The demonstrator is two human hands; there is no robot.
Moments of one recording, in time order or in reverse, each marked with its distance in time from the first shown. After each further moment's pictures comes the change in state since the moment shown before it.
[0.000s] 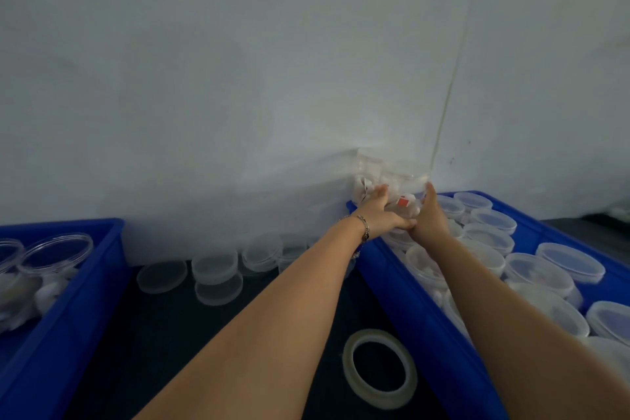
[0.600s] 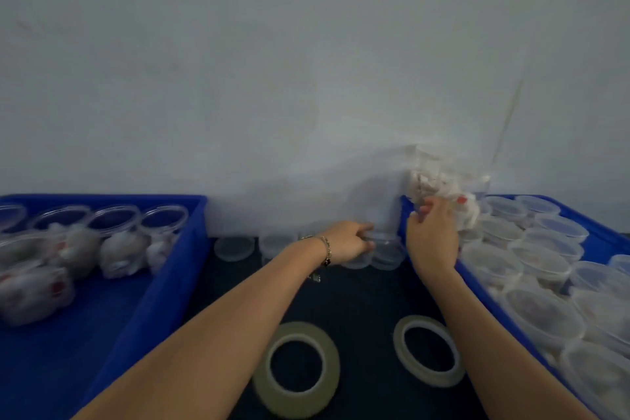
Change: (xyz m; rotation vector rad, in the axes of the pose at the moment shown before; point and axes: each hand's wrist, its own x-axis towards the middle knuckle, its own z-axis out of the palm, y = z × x) left_hand -0.126 -0.054 -0.069 0.325 0.043 -0.120; right_hand -0.095 -0.059 0.050 0.095 0.273 -0.165
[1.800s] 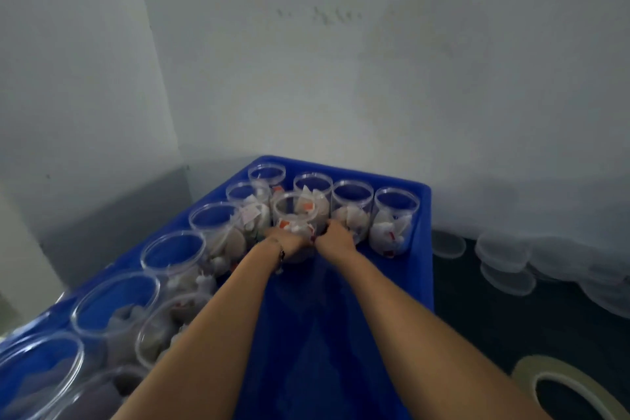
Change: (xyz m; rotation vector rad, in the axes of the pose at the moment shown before) left_hand -0.261 -0.331 -0.164 -0.322 0.646 -0.955; right_hand -0.289 -0.280 0.275 0.166 -1.143 -0.167
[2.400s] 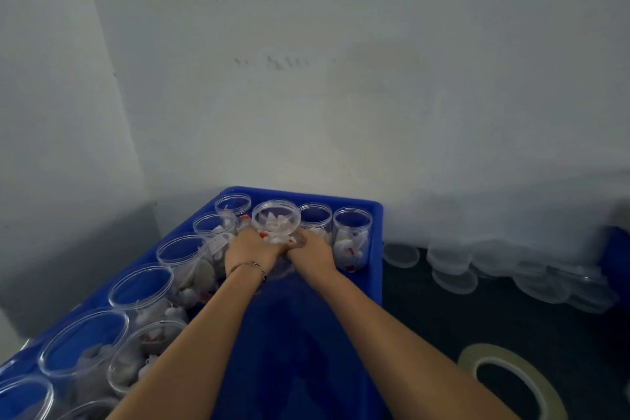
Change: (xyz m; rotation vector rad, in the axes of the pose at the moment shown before) left_hand -0.076 0.044 -0.018 0.115 0.353 0.299; right_hand -0.045 -0.026 -0.041 -0.080 0.115 -0.183
